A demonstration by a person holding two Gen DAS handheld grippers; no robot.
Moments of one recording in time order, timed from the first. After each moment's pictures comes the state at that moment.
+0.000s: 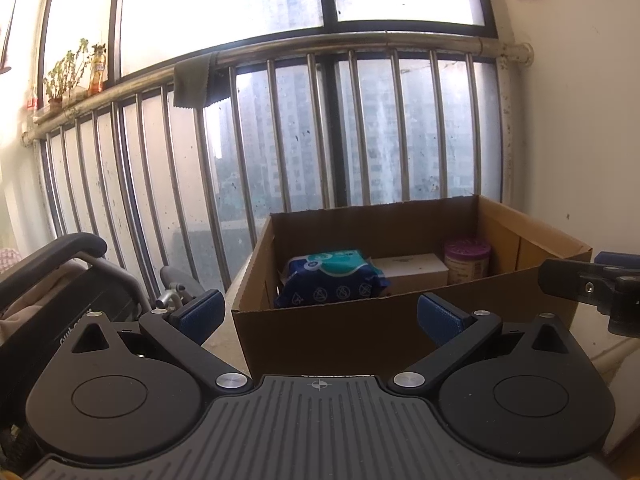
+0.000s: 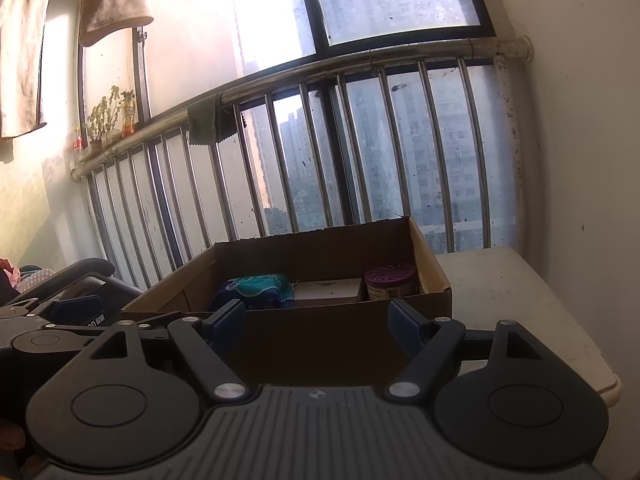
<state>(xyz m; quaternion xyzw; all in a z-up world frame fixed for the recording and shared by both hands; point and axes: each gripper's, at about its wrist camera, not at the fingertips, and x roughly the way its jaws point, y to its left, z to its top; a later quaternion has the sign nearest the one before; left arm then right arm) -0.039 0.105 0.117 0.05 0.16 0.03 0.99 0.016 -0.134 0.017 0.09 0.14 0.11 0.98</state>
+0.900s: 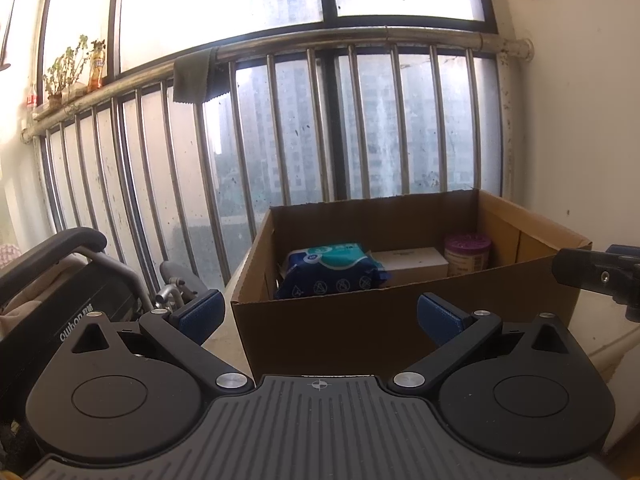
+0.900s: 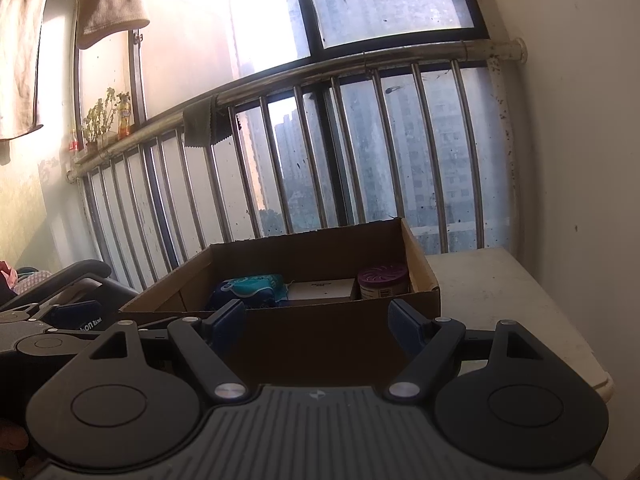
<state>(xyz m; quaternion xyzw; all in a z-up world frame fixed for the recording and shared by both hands) -0.039 0.105 0.114 0.05 0.16 0.03 0.99 0.009 -0.140 0.018 0.09 0.14 0.10 0.98</state>
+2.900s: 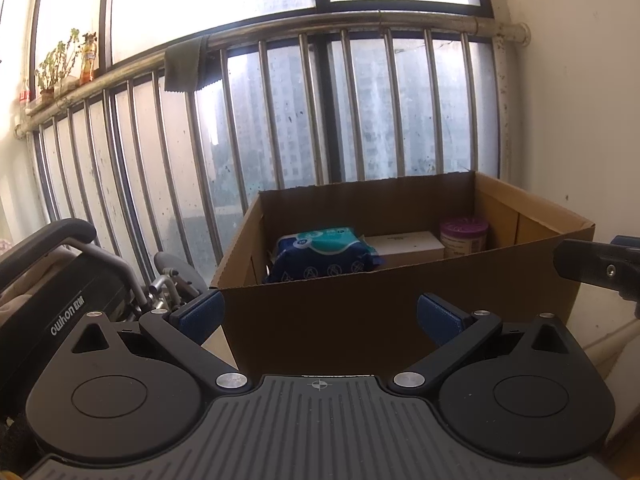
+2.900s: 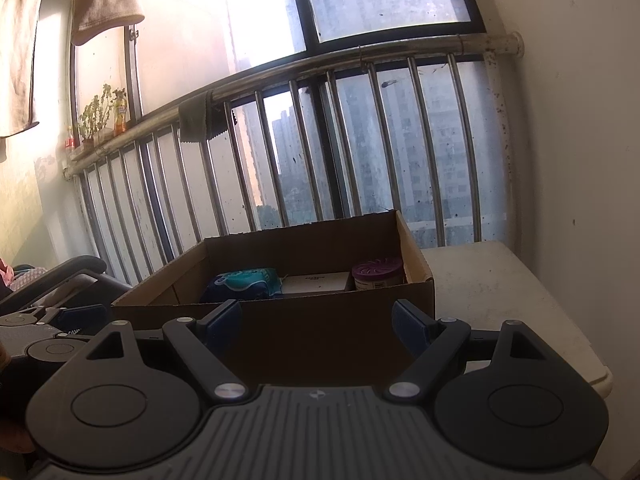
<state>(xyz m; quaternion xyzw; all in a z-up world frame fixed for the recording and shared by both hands) -0.030 0.099 0.105 0.06 0.18 0.02 0.98 0.013 -0.143 0.011 0.09 0.15 0.10 0.98</state>
